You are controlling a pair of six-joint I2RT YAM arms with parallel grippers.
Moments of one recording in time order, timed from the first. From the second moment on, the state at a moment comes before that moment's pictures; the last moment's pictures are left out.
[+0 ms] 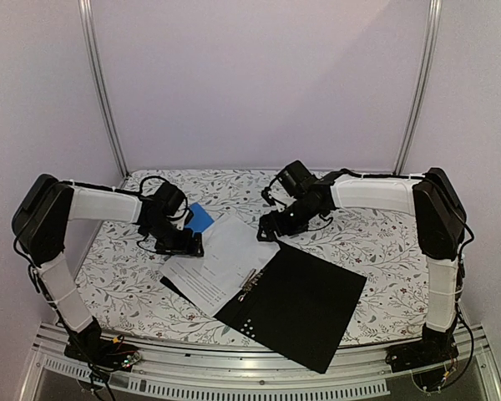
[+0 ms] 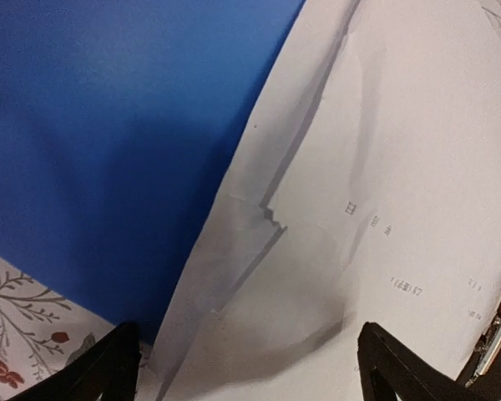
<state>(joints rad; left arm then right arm) -0.48 1.78 1.02 -0.46 0.13 -0.34 0.76 2.05 1.57 -0.53 -0.22 0.26</state>
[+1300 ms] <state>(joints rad) -0.62 1.65 1.00 -0.54 0.02 -0.37 0.77 2.09 1.56 -0.53 -0.21 0.28</state>
